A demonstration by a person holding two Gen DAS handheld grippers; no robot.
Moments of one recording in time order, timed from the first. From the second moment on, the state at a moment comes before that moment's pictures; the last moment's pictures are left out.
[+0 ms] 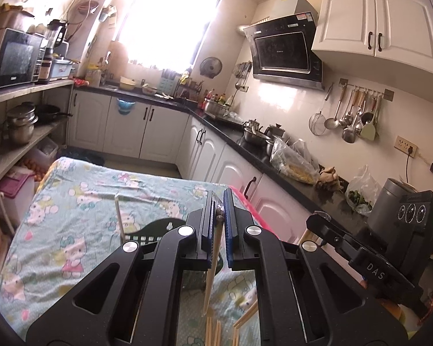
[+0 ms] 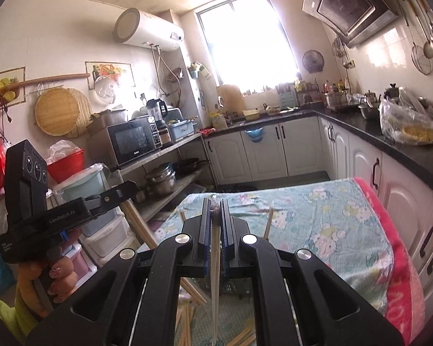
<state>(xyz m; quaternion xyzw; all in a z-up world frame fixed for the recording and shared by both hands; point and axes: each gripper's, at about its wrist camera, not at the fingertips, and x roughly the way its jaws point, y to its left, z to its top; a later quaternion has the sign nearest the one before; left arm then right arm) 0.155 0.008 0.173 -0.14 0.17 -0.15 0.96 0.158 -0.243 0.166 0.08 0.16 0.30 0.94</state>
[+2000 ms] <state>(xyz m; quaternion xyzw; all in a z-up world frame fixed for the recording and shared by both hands) 0.245 0.028 0.102 -0.17 0.18 -0.09 0.96 0.281 -0.210 0.140 0.10 0.11 0.22 0.96</state>
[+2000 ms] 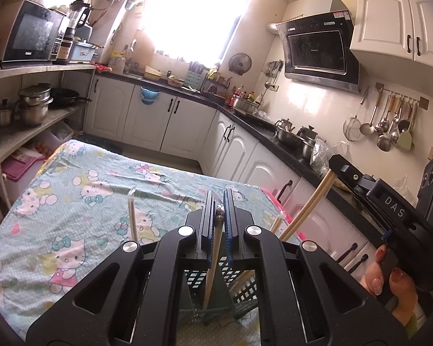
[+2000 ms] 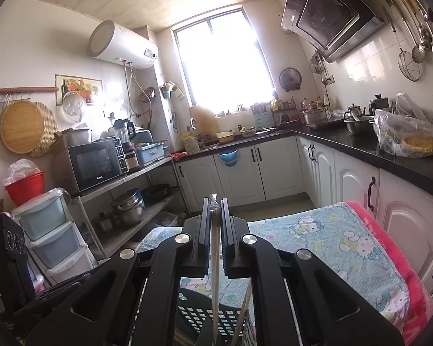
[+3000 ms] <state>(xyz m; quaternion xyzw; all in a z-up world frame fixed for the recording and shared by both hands) 0.233 0.052 0.072 -0.19 0.22 -0.05 0.95 0.269 -0.235 0.083 0.11 0.19 0.18 0.96</state>
